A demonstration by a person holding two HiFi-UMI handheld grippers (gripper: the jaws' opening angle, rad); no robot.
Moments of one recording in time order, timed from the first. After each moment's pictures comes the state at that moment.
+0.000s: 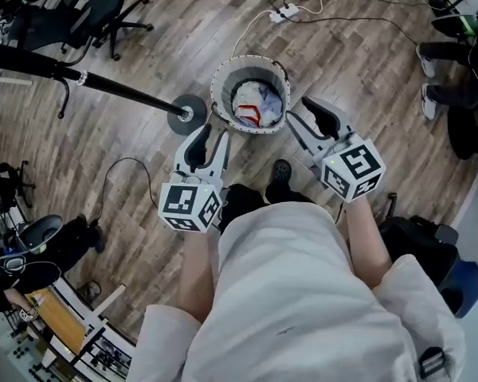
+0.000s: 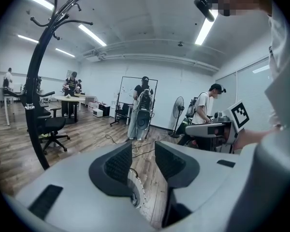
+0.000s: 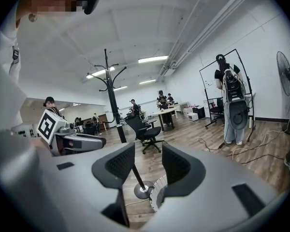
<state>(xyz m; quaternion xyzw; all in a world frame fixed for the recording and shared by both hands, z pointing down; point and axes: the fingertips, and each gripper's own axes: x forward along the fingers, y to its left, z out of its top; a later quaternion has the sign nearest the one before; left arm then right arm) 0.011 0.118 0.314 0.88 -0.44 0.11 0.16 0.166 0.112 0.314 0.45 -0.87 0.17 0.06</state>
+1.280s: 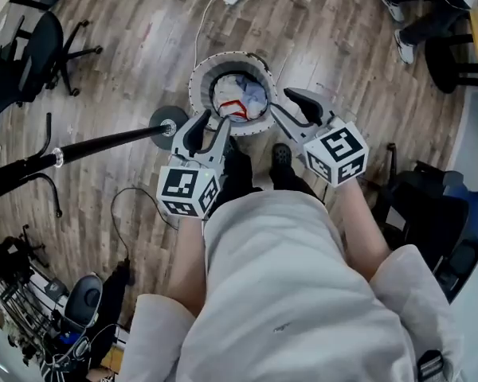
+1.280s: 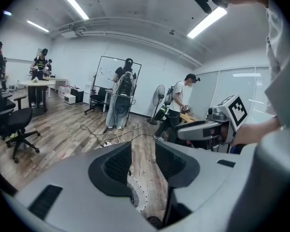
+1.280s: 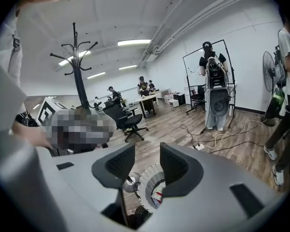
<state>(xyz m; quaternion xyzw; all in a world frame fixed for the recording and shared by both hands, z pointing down) 0.030 -0.023 0.363 0.93 -0.27 0.17 0.19 0.144 0.005 0.368 0.54 -0.80 0.24 0.14</state>
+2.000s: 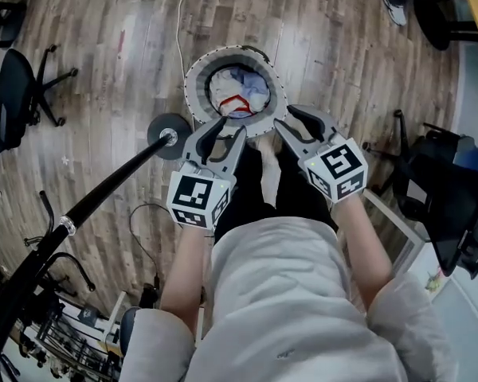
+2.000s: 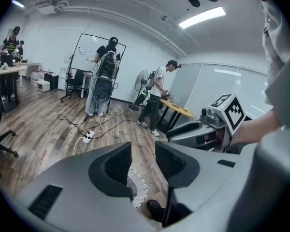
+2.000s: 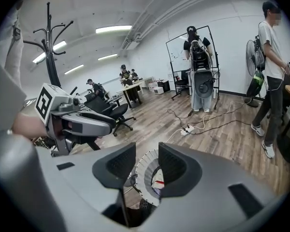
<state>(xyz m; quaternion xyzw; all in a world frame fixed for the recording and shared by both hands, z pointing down) 0.037 -0.058 0.433 0.94 -0.11 0.24 0.21 0.114 -0.010 0.456 0.60 -0.72 0.32 0.17</state>
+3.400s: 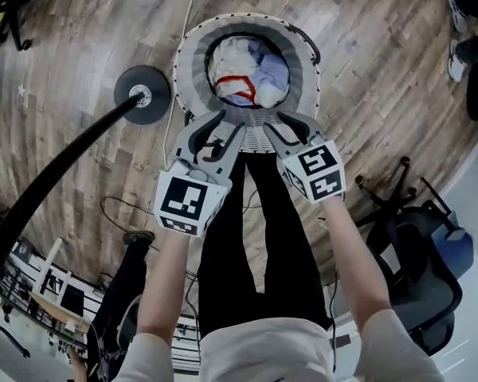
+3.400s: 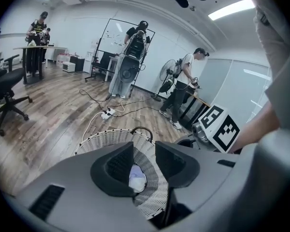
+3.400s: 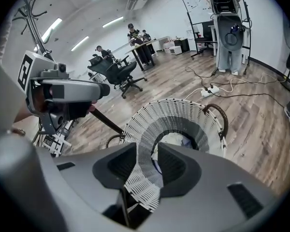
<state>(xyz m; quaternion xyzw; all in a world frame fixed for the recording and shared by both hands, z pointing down) 0.039 -0.100 0.682 0.89 -0.22 0.27 0.27 0.097 -0.044 0.771 0.43 -0.74 0.42 0.29</state>
